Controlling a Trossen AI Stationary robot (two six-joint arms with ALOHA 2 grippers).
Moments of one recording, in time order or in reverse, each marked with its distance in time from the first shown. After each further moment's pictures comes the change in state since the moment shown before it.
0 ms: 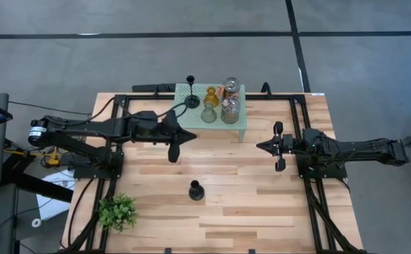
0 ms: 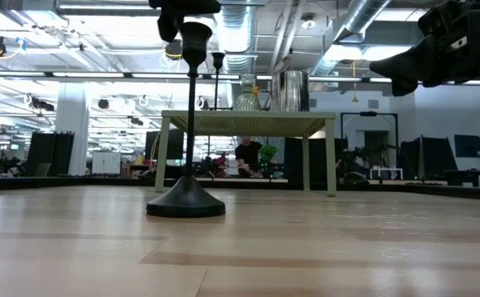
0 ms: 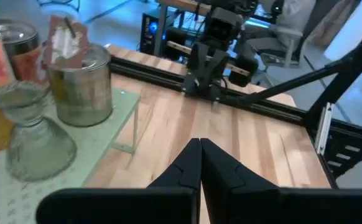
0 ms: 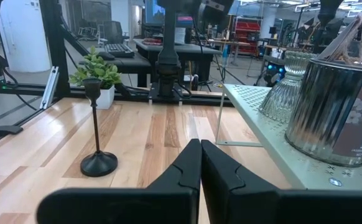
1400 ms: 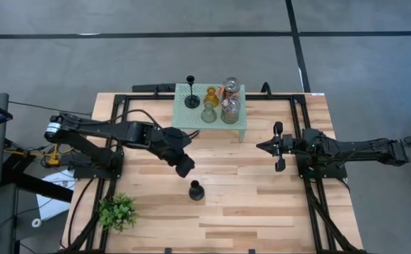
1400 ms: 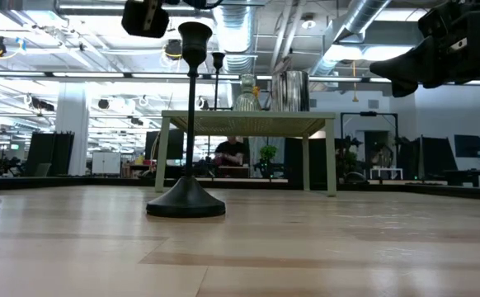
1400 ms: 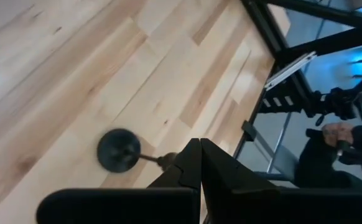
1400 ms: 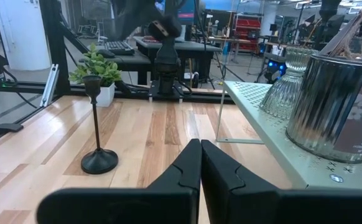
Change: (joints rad) left arm -0.148 0.247 0.344 -0.581 0.184 -0.712; right arm 0.000 0.000 0.000 -0.011 0.000 0.005
